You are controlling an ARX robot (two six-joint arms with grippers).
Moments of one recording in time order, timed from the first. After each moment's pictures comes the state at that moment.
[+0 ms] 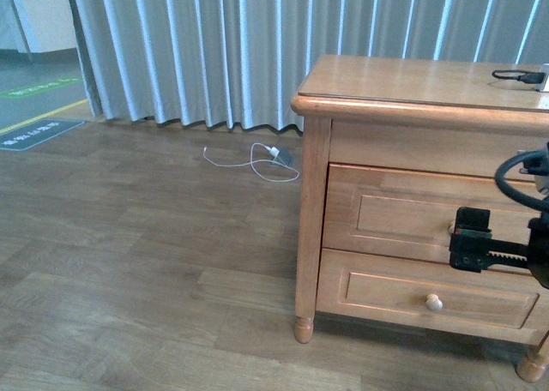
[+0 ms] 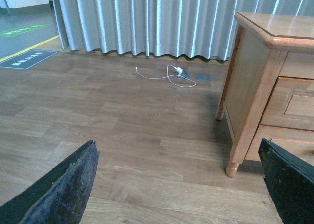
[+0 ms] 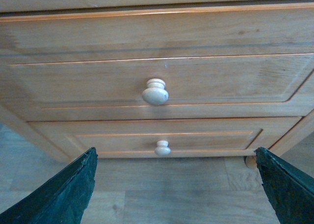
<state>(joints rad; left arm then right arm) 0.00 0.00 0.02 0.00 0.00 0.00 0.11 1.94 0.72 0.80 0.21 0.16</state>
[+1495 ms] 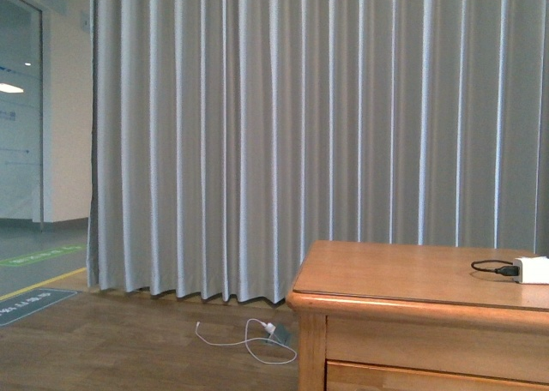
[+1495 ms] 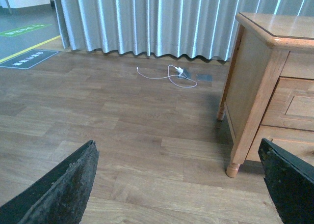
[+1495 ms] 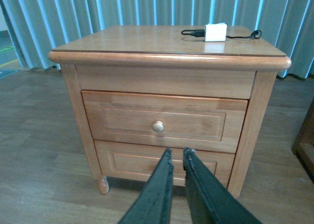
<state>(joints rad) 0.00 0.00 0.02 0.00 0.00 0.00 0.00 0.18 0.01 0.19 0.00 0.01</state>
